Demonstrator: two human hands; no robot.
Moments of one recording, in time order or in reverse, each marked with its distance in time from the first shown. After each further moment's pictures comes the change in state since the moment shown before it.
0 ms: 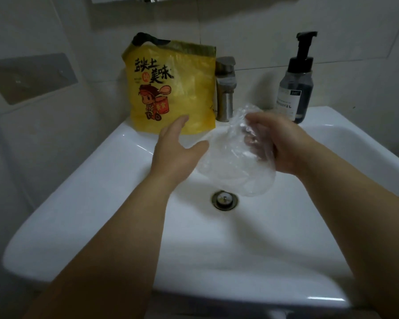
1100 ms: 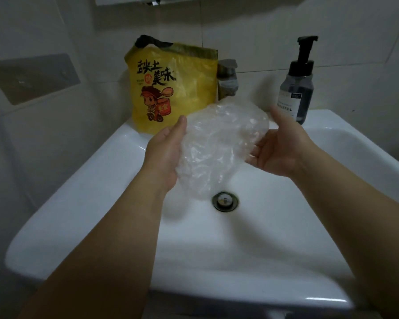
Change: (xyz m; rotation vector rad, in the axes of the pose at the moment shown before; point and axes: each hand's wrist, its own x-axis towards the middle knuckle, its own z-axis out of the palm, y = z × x) left_hand 0.011 0.002 -0.007 -0.693 -0.024 -0.339; right_hand 0.010 0.002 -0.004 0.429 0.039 0.170
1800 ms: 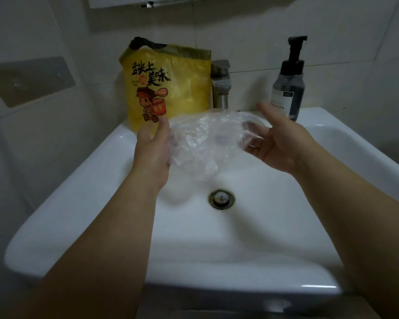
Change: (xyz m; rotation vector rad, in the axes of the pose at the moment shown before) left_hand 0.008 -0.005 -0.015 -0.051 0.073 0.084; right_hand -0.008 -0.001 -0.006 -0.051 -0.033 -0.225
